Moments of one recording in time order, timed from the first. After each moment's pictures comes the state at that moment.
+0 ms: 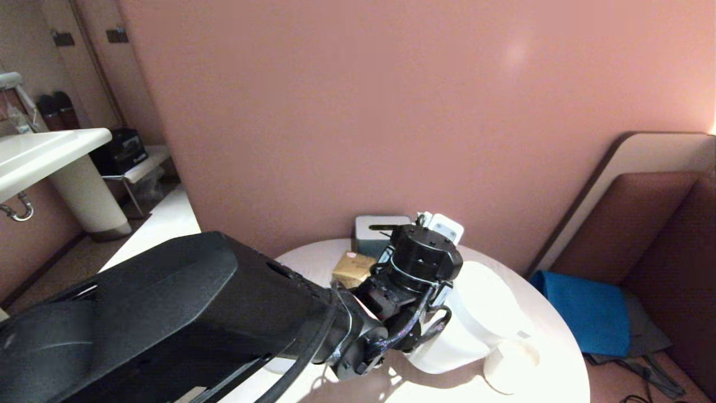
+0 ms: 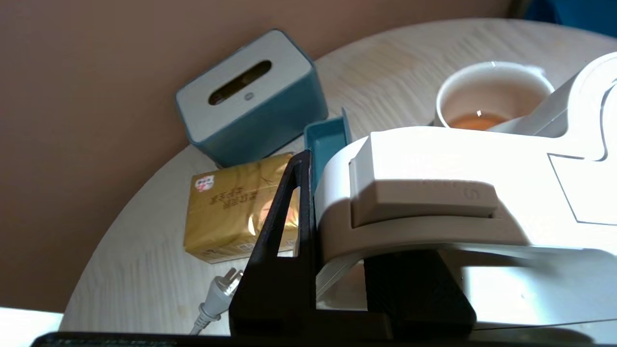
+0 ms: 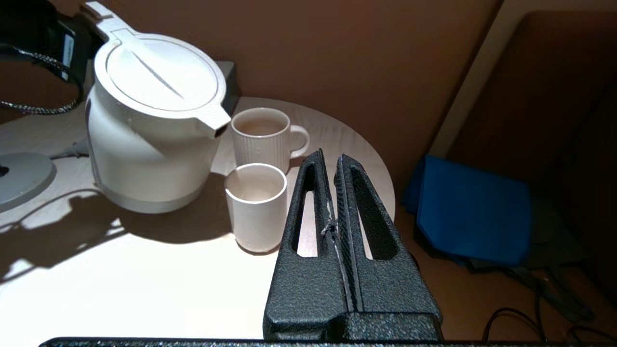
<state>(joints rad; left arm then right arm) -0.96 2.23 -1.40 -0.59 0.51 0.18 -0.01 0.00 0.00 -0.07 0.01 0.00</state>
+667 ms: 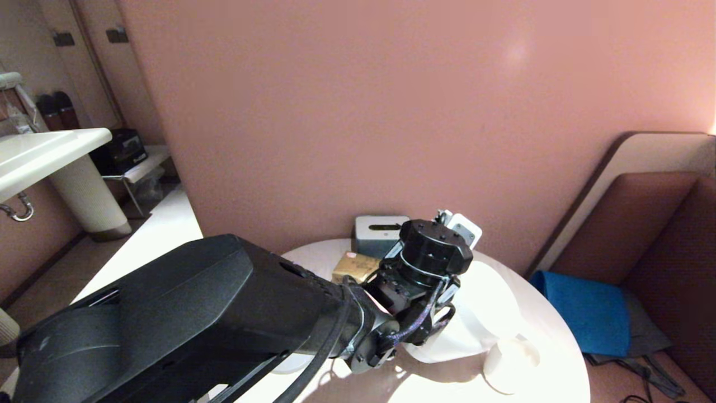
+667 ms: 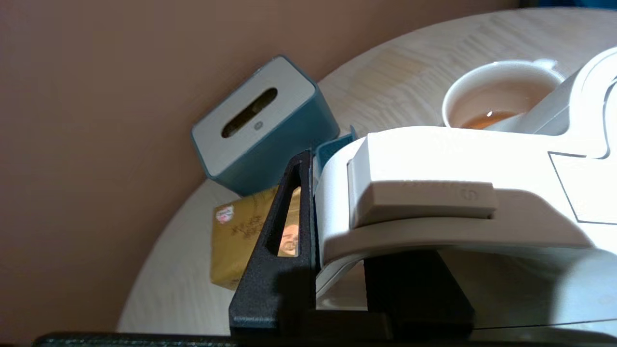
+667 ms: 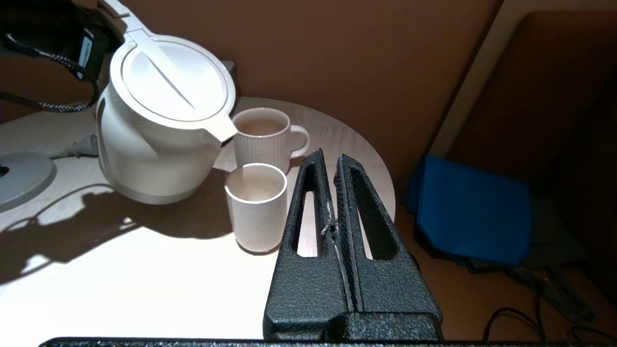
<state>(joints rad) -0.96 2.26 -1.48 -0.56 0.51 0.35 -0.01 0.00 0.00 -0.07 0.00 0.00</state>
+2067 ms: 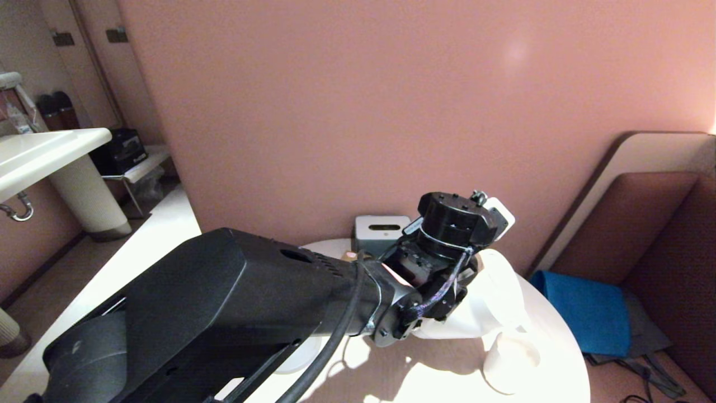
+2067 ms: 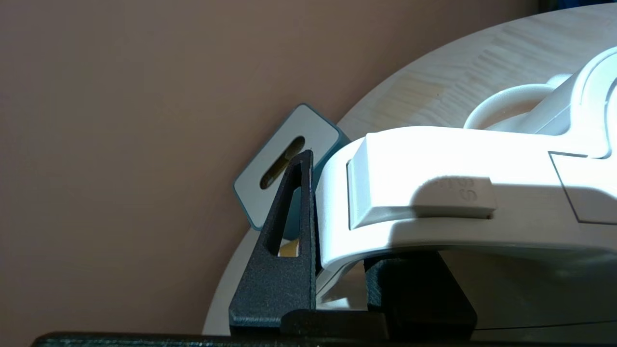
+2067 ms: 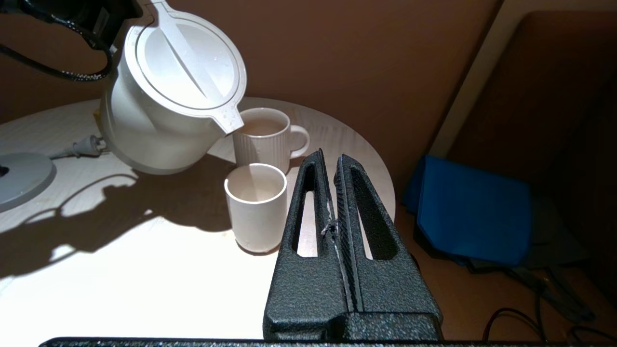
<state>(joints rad) -0.98 2.30 -1.71 -0.42 0.51 0.57 -0.01 0.00 0.00 -0.07 0.01 0.00</state>
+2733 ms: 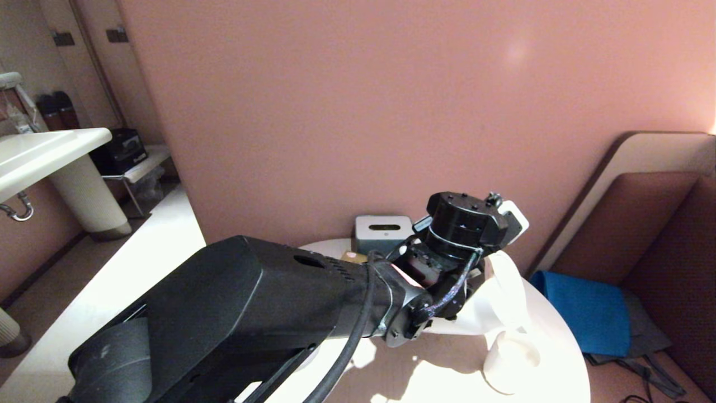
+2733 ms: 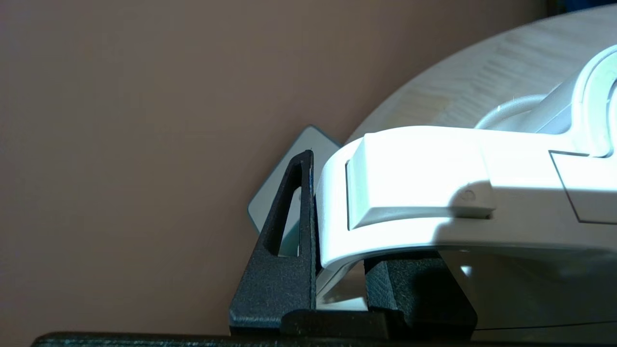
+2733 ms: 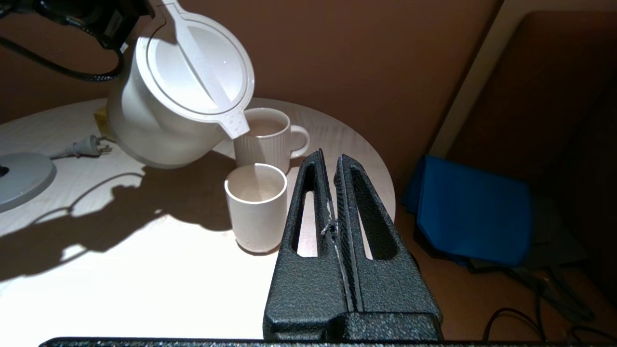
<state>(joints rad) -0.99 2.34 -1.79 -0.43 0.51 0.66 -0.01 0.00 0.00 -0.07 0.01 0.00</state>
